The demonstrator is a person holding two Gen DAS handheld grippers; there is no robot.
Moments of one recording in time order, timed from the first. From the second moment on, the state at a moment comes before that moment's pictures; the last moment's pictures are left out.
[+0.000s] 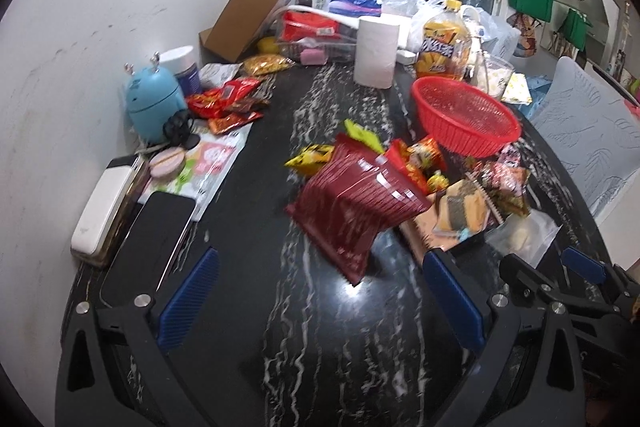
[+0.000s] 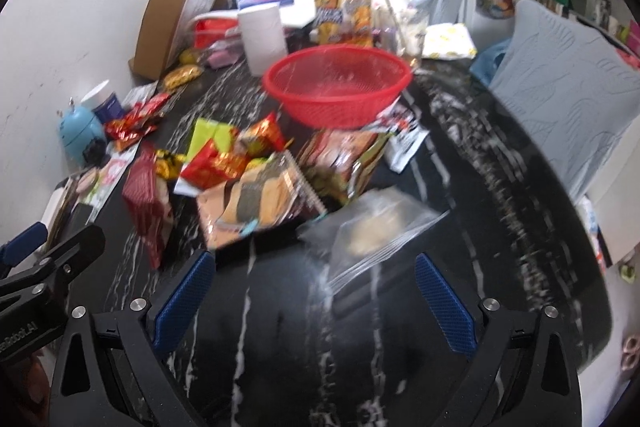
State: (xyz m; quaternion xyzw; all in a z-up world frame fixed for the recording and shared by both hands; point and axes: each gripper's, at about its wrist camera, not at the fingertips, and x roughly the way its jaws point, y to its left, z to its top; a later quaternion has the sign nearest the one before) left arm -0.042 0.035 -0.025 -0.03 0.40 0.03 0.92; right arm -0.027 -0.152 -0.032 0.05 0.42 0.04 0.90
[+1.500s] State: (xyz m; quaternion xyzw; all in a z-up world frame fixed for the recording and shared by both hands) left arm 0.060 0.023 -0.068 -0.01 0.41 -0.06 0.91; right arm 0.035 -0.193 -0.076 0.04 0.50 -0.03 0.86
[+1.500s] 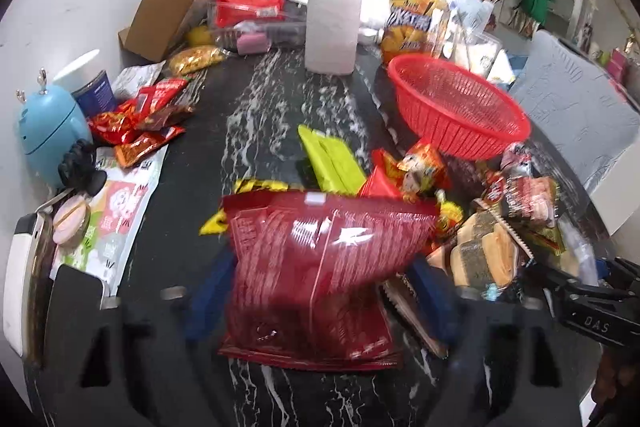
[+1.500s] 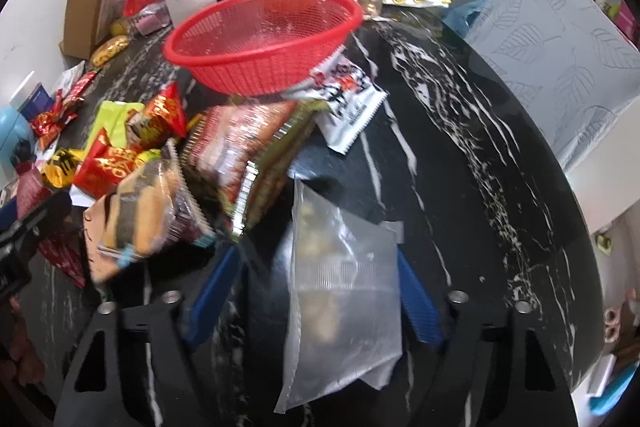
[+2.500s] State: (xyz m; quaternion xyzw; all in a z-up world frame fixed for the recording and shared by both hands) left arm -0.046 -0.010 -0.034 -0.01 0.39 -0.09 0.92; right arm -0.050 -0.203 -0.050 0.07 0.45 0.03 0.89
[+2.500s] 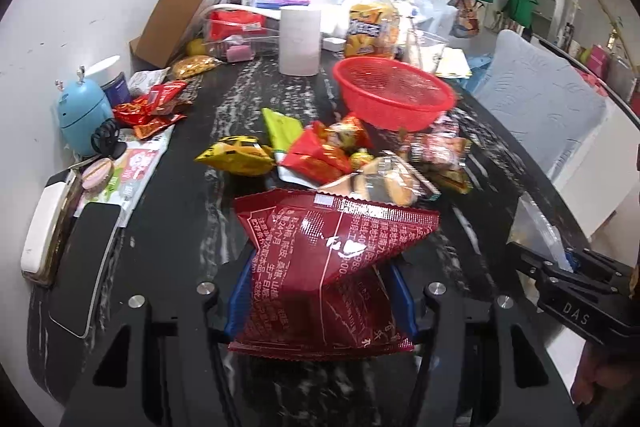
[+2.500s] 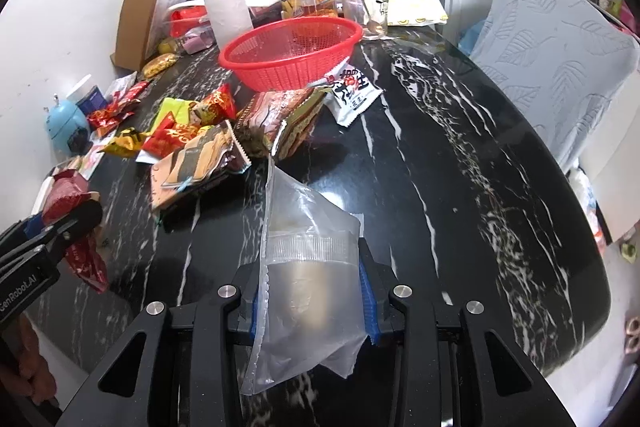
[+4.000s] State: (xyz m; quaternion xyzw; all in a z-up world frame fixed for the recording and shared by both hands) left arm 0.121 -0.083 0.078 0.00 0.27 -0.18 0.95; right arm 0.085 -0.237 0.054 0.06 0.33 0.08 0.94
